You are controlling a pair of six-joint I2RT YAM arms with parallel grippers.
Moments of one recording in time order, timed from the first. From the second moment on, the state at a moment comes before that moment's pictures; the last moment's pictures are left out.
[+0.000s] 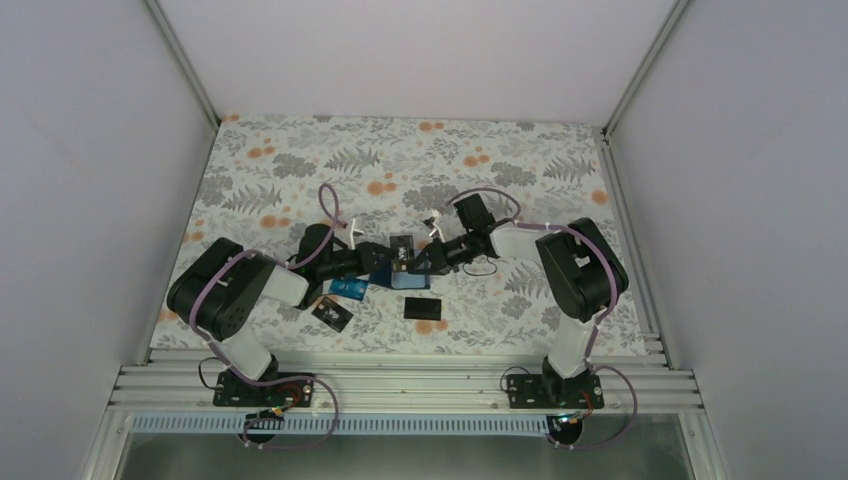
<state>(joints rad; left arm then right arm) -0.45 1.68 0.40 0.89 0.68 -0.88 0.50 1.85 0.95 -0.16 -1.08 0.39</state>
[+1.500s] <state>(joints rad) -0.45 1.52 0.42 0.49 0.51 -0.72 0.49 1.89 0.94 -0.20 -0.82 0.42</state>
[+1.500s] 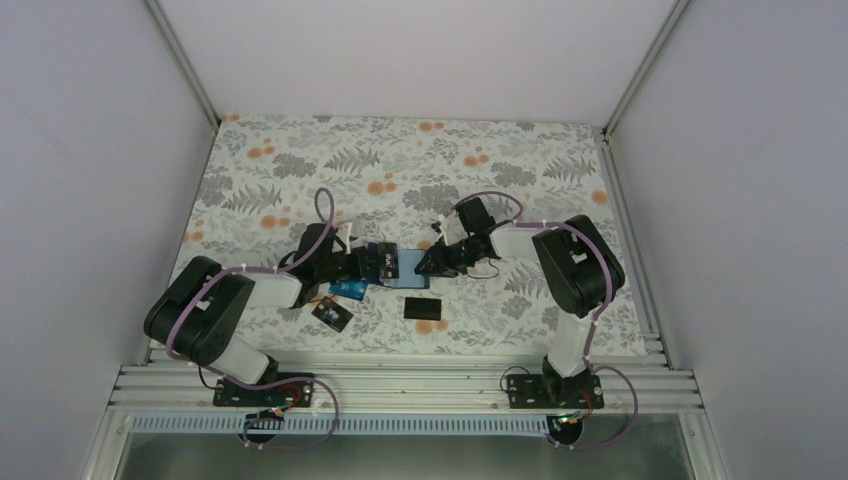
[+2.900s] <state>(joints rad) -0.41 1.60 0.39 0.62 0.57 -0.83 0.49 1.90 0.94 -0.19 -0.83 0.43</state>
